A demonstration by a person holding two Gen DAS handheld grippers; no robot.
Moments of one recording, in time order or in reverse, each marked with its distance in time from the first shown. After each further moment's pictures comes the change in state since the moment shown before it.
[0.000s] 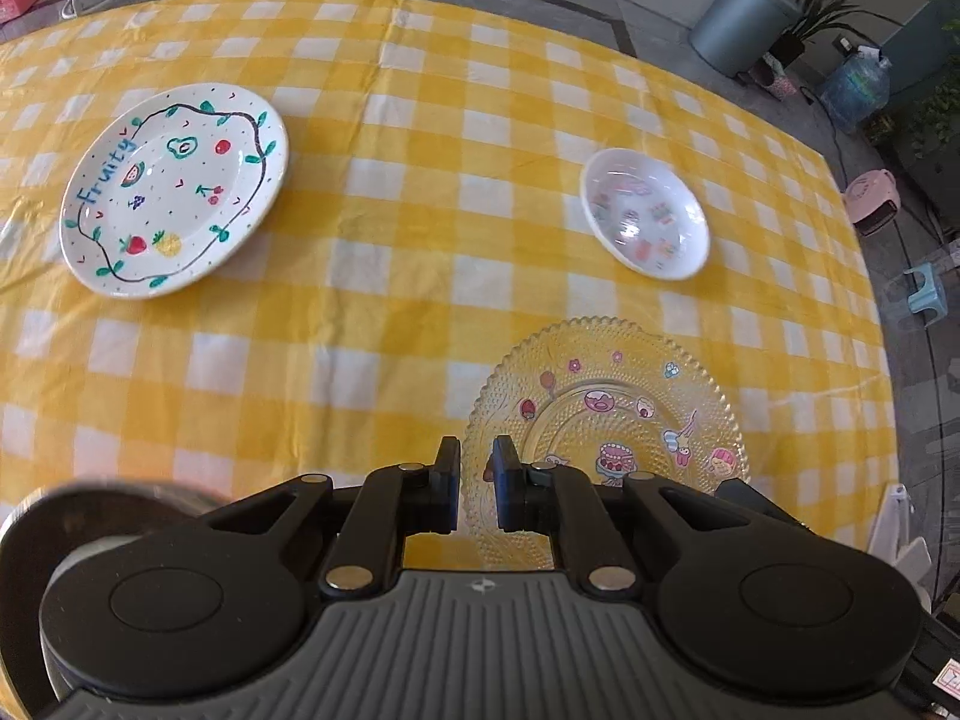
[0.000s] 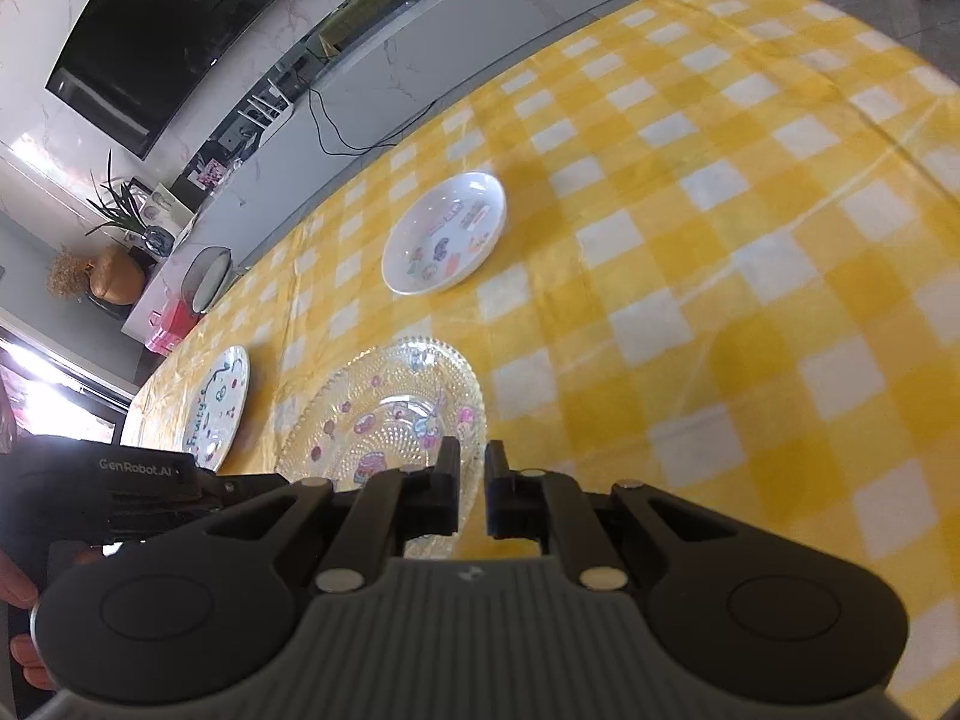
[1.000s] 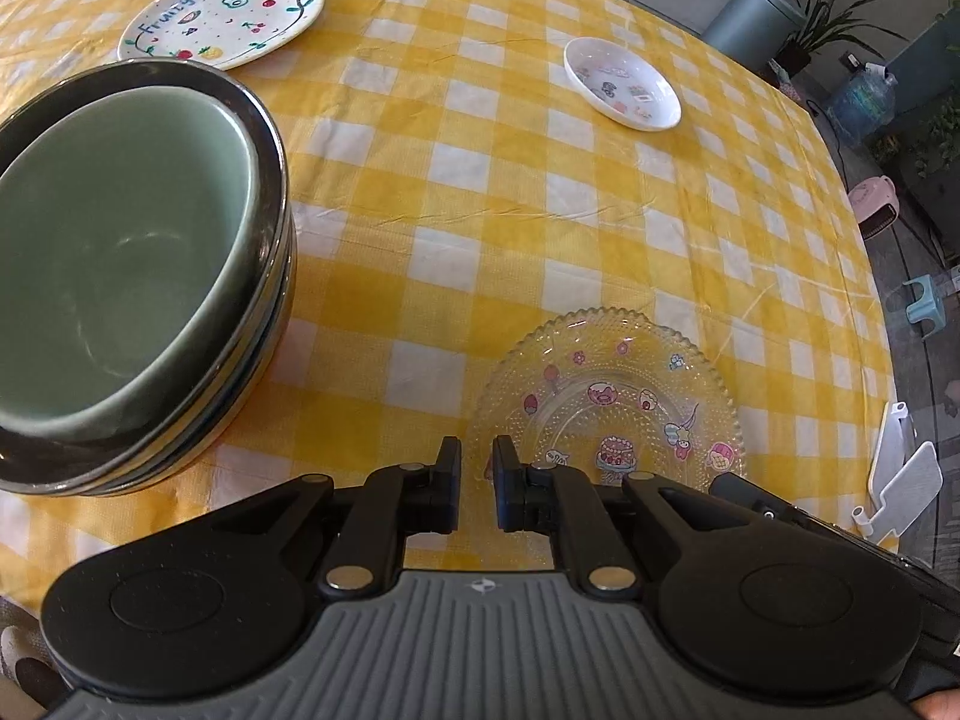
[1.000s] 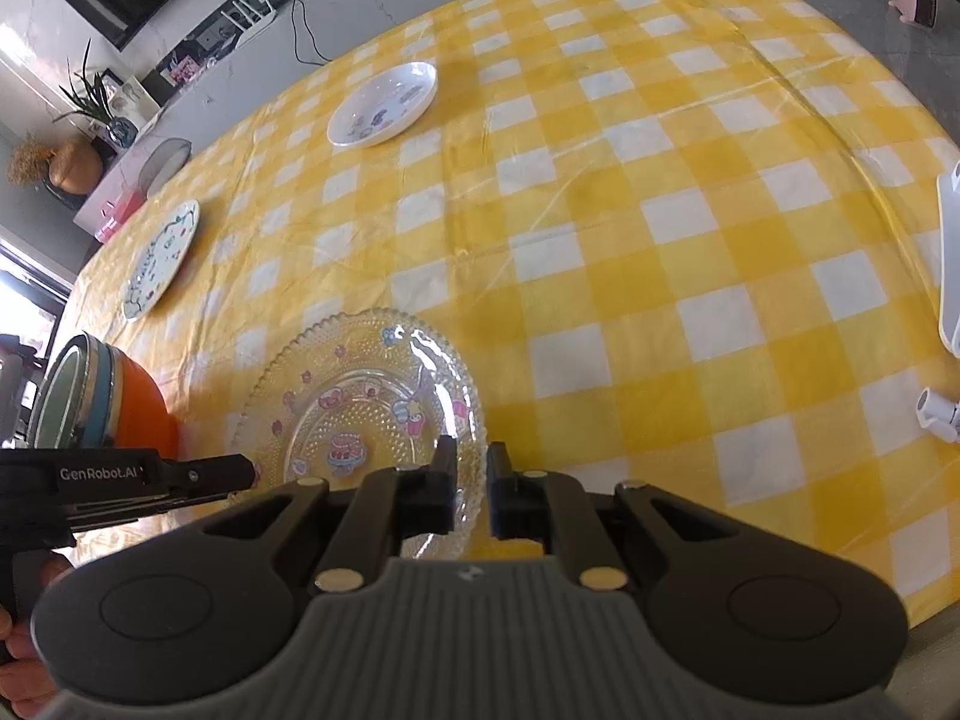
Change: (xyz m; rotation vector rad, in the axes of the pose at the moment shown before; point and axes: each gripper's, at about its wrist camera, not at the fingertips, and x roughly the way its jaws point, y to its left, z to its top) left arm 0.002 -0.015 -0.111 -0.071 -0.023 0.007; right arm -0.039 -0.026 -0.056 -0.148 0.141 -0.143
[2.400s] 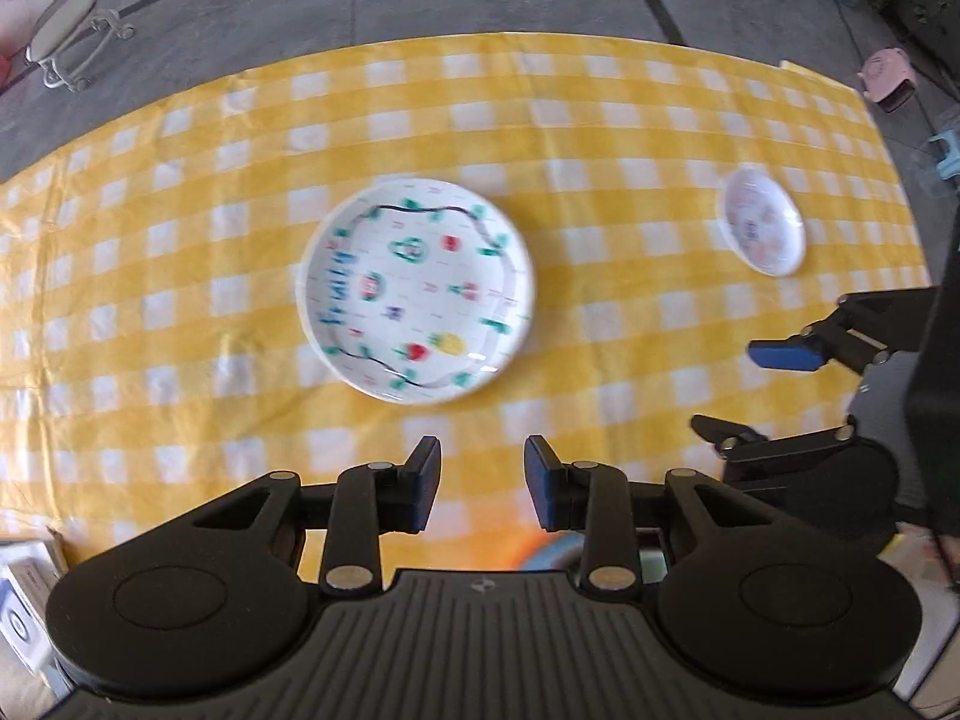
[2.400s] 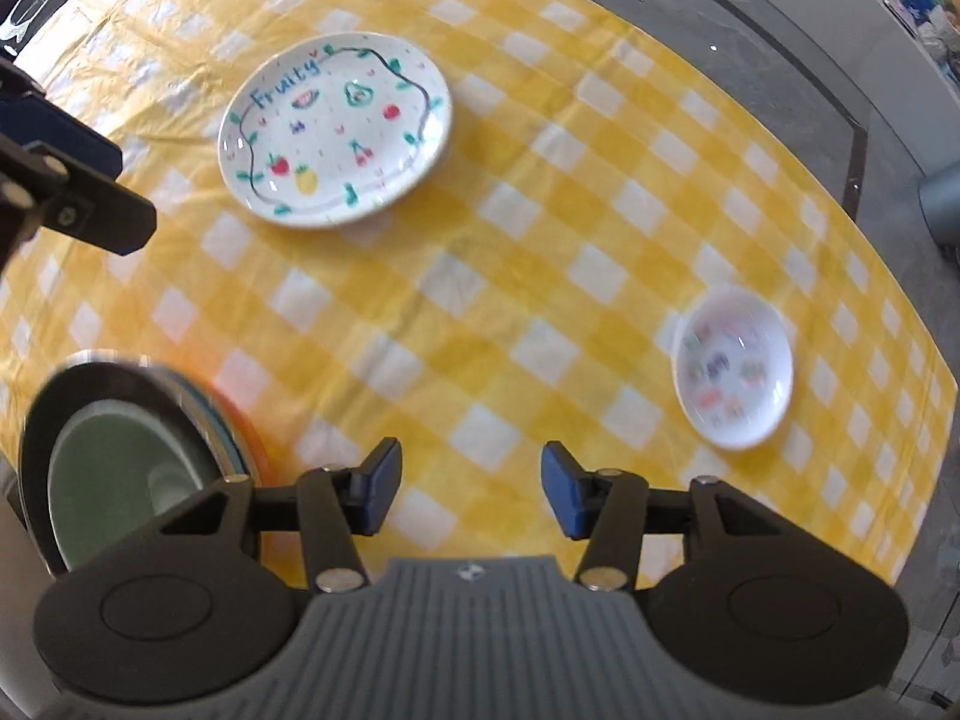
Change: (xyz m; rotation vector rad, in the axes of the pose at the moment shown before) left arm -0.071 0.103 0.219 0.292 0.219 0.137; right arm 0.109 0.285 0.144 -0.825 0.433 -0.244
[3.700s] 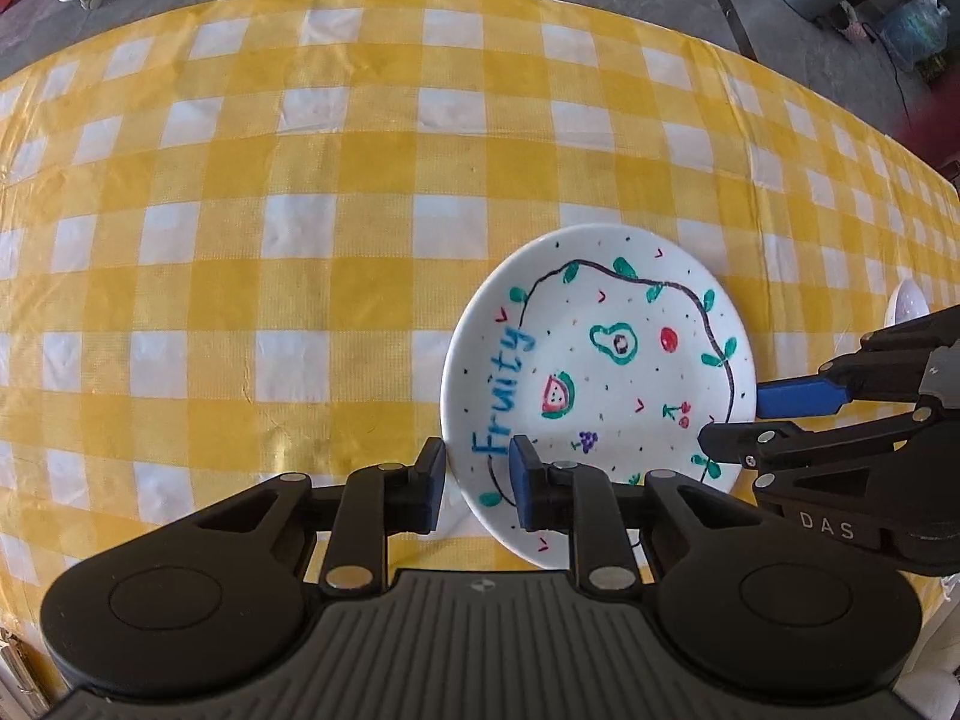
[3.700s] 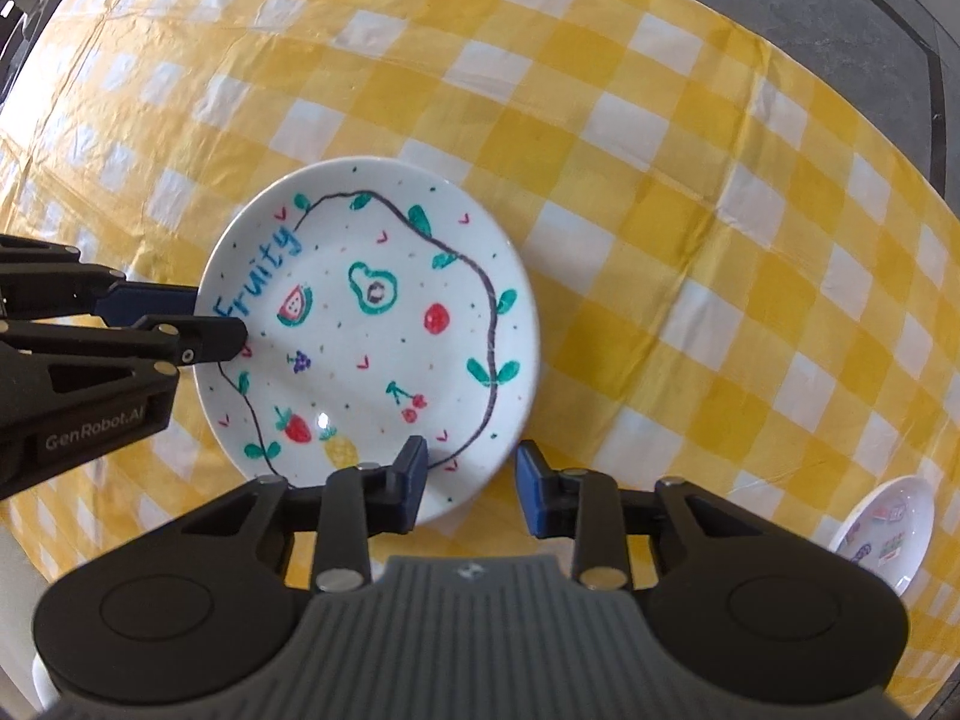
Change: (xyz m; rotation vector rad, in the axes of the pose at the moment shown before) left arm 0.097 0.100 0.052 -0.153 0.034 -0.088; right arm 0.081 0.003 0.164 0.165 0.134 0.178
